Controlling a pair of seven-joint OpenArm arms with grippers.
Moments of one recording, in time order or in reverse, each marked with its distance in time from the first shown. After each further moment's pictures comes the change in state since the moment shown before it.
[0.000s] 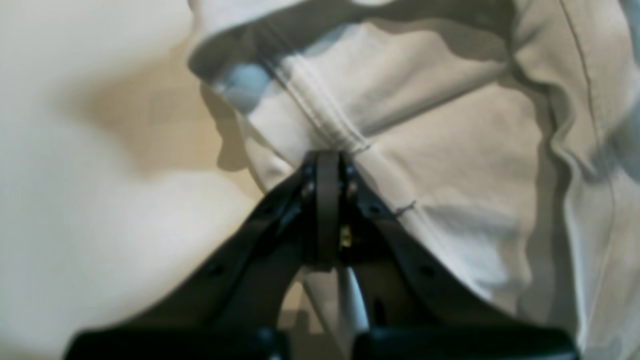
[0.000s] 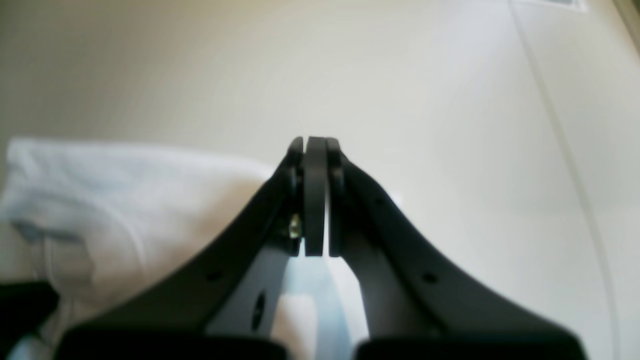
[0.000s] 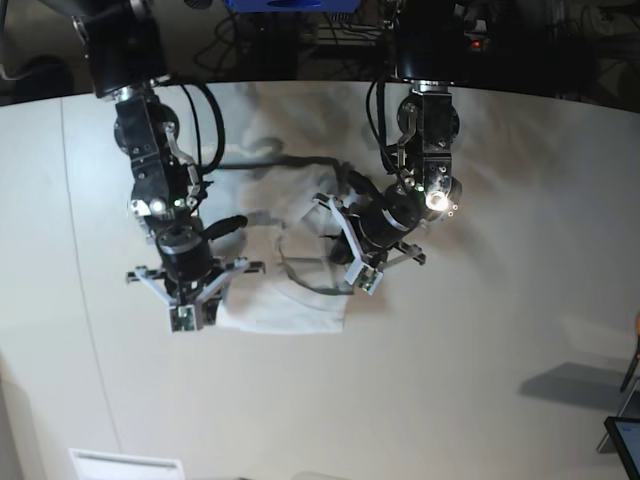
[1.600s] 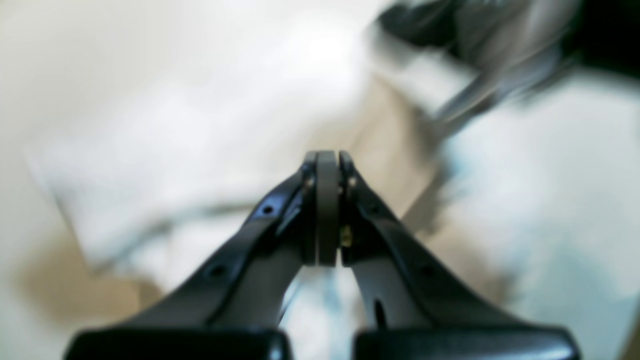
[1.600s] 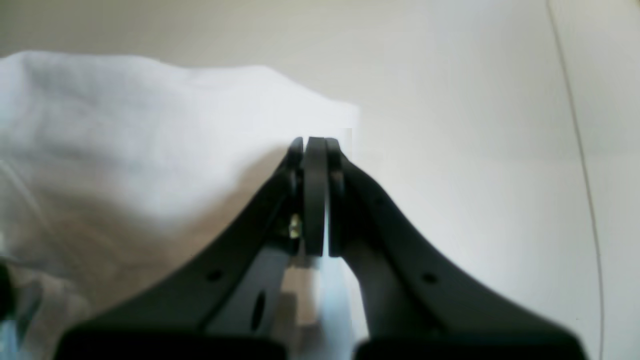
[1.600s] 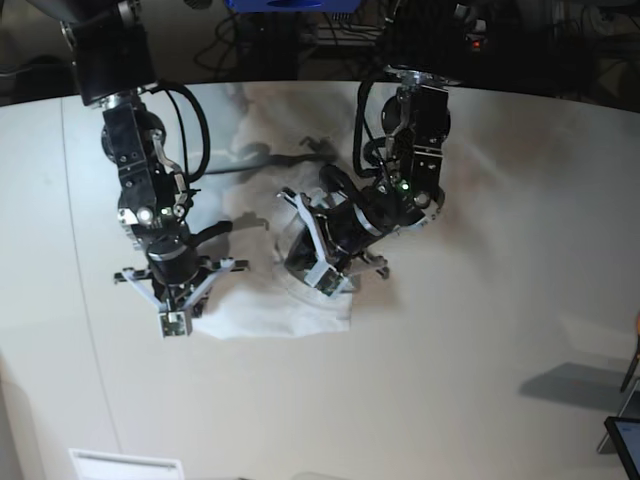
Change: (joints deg) left arm 0.0 -0.8 8.7 8.2 -9.0 0.0 4.5; right arm 2.2 2.9 0.2 0.3 0.2 0.0 -8.8
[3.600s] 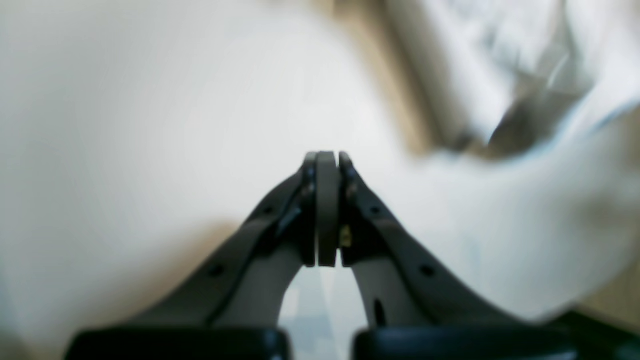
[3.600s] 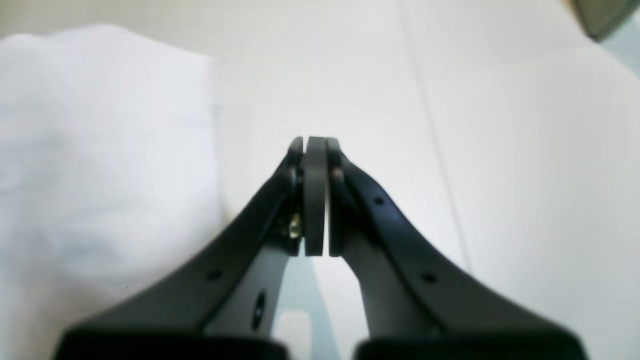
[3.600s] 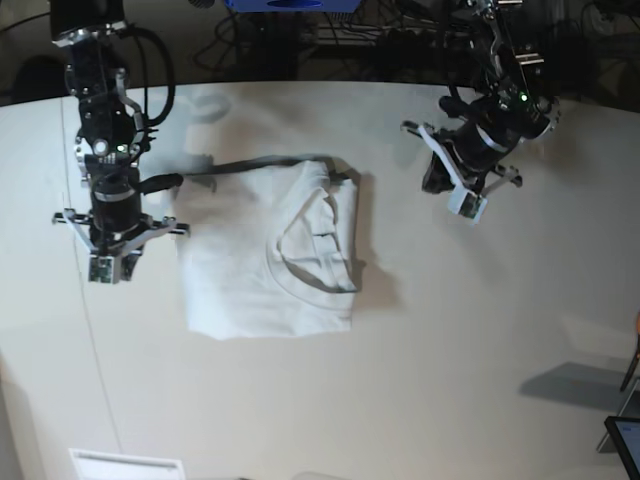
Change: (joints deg) left arm 21.8 -7.5 -25.2 21.8 -12.3 -3.1 17.0; right arm -15.8 7.1 6.0 15.0 -0.2 -8.7 3.2
